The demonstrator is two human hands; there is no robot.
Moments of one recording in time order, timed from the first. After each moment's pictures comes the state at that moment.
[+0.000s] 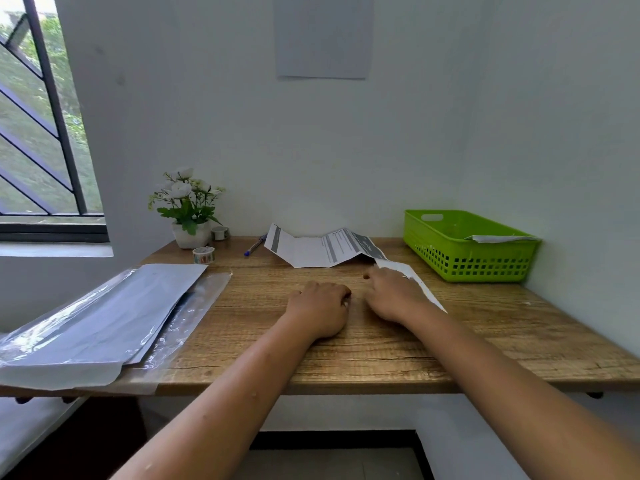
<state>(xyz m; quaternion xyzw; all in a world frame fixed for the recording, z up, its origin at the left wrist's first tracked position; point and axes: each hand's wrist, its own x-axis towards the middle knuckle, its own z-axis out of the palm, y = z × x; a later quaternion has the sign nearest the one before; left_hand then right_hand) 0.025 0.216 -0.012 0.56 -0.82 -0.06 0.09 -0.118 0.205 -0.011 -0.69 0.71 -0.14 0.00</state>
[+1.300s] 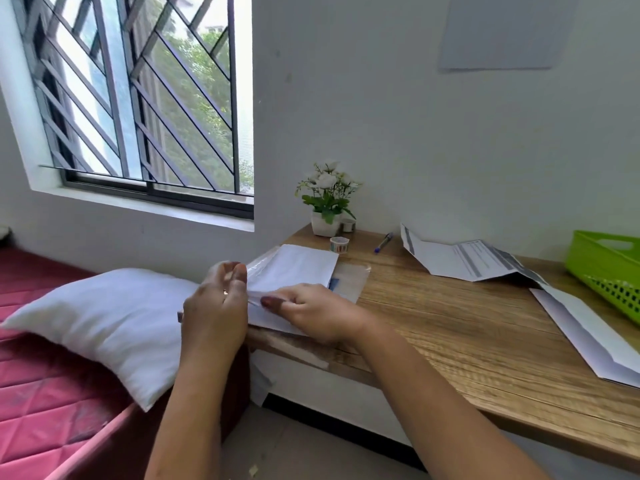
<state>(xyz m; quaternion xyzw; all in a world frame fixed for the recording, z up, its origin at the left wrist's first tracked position) 0.281 0.326 -0.023 0.70 -0.42 -0.04 0.58 0.154 0.260 0.005 -0.89 0.33 -0.13 0.29</state>
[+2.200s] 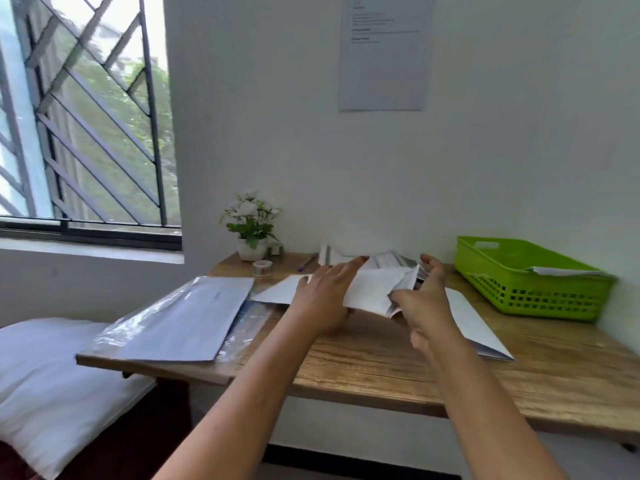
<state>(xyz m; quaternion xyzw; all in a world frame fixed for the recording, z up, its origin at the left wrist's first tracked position) 0.094 0.232 0.015 0.55 -0.81 0.03 0.22 -0.055 0.255 0.021 -0.44 0.50 -0.63 0.40</state>
